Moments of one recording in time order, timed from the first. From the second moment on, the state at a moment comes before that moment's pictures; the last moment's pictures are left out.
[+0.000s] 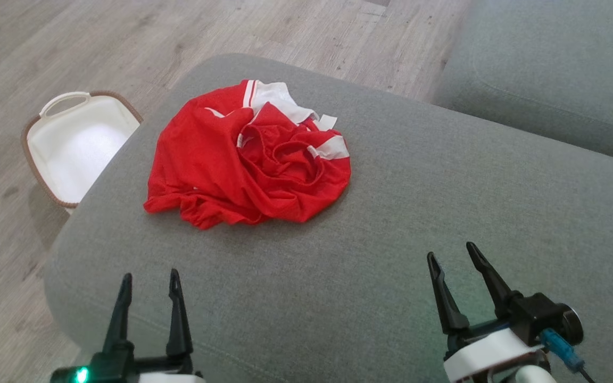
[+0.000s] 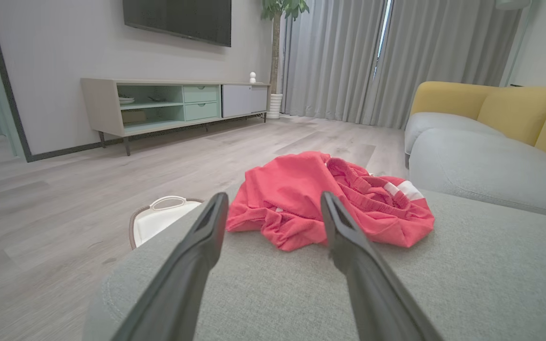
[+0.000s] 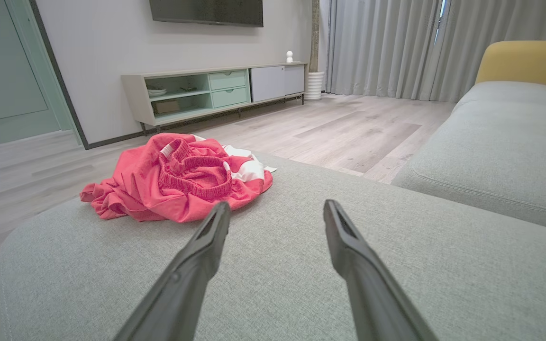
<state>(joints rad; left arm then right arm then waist) 0.15 0.05 -0.16 0.08 -0.14 0.12 -0.25 0.05 -0.04 0.18 0.24 0.07 0.13 -0.25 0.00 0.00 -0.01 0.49</state>
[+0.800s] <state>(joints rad) -0.75 0.19 -0.20 0.46 -0.13 -0.12 -0.12 0.02 -0.15 0.07 0.14 -0.10 0.13 -0.25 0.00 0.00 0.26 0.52</state>
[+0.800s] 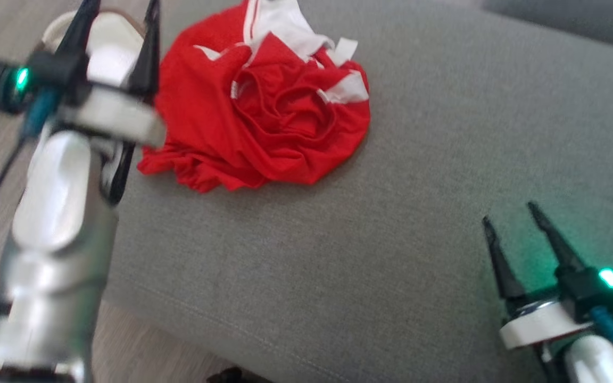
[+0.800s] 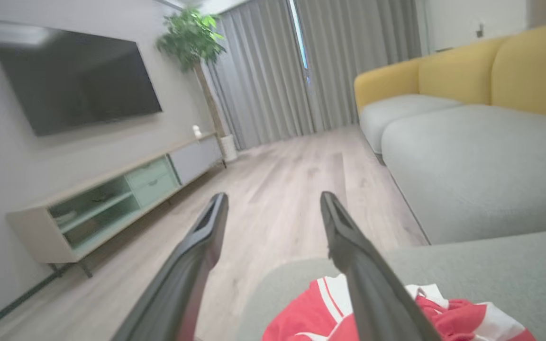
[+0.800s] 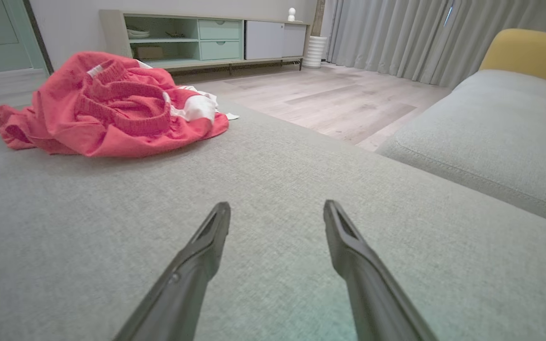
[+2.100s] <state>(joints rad) -1.06 0.27 -0.68 0.88 -0.49 -0.13 -0.07 -0.05 -0.09 0.07 0.12 -0.07 0.13 -0.26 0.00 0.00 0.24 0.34</state>
